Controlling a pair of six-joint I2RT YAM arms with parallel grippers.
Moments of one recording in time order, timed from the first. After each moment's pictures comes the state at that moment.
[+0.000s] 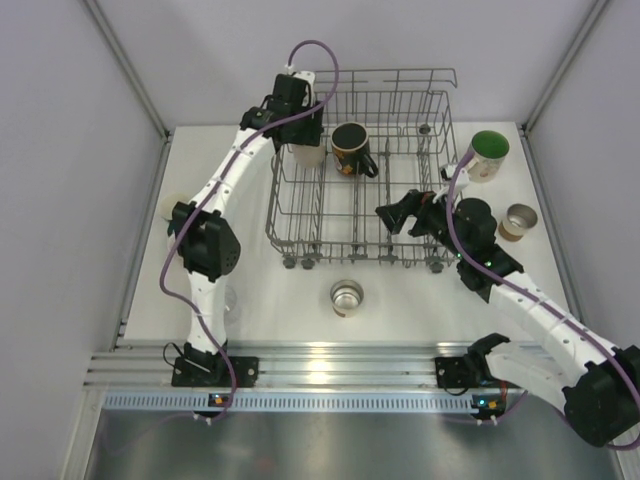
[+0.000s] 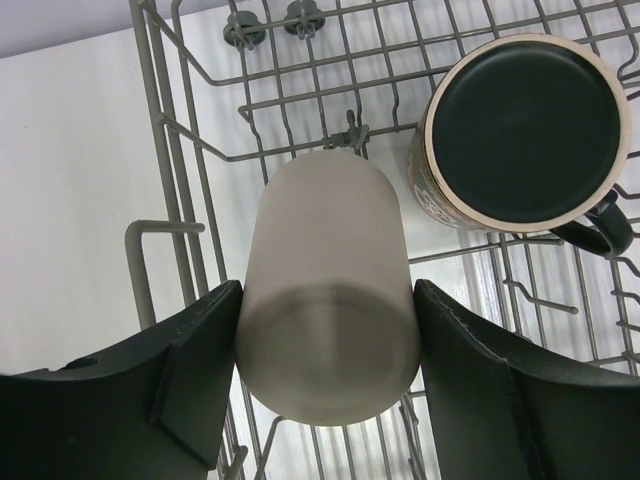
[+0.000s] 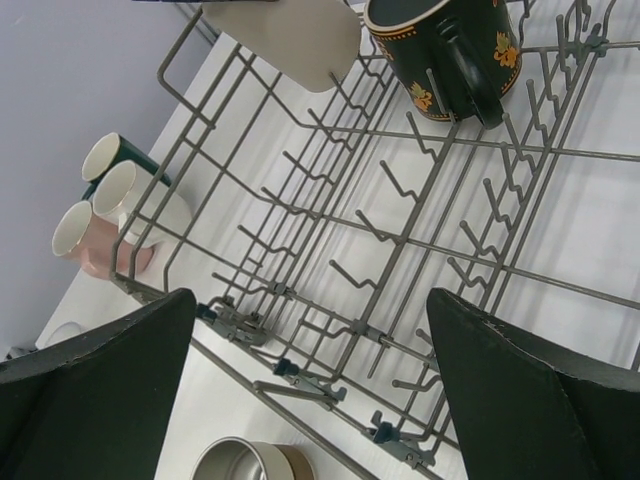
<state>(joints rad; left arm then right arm) -0.41 2.11 2.19 -0.74 -0.14 -0.13 0.48 0.96 0.66 0.16 -0.13 0.49</state>
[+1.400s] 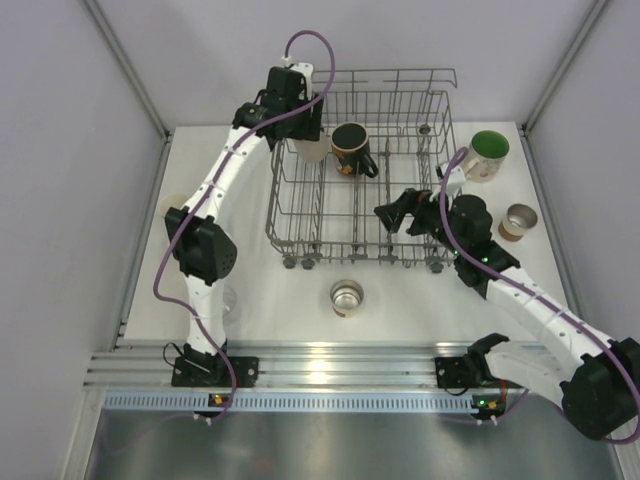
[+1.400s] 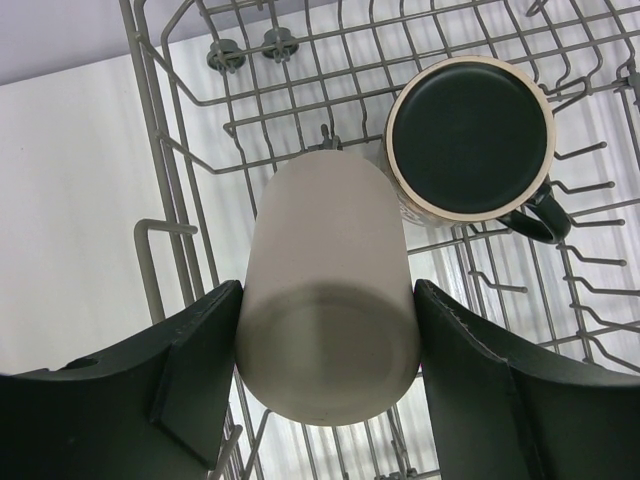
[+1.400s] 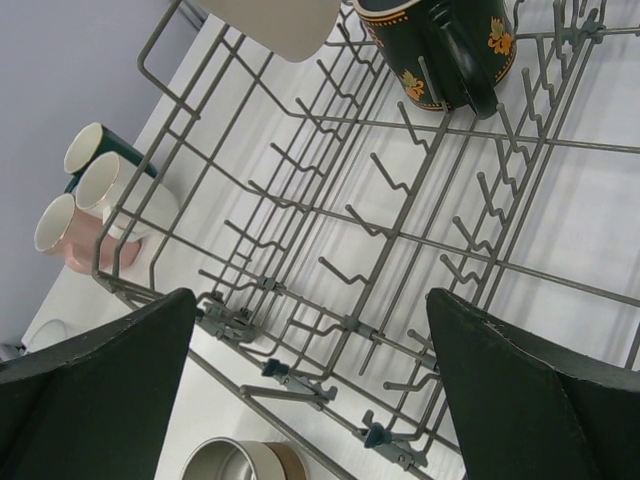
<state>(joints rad) -0.41 2.07 2.23 -0.77 -0.09 -0.13 0.48 1.01 0.68 0.14 -0.13 0.47</state>
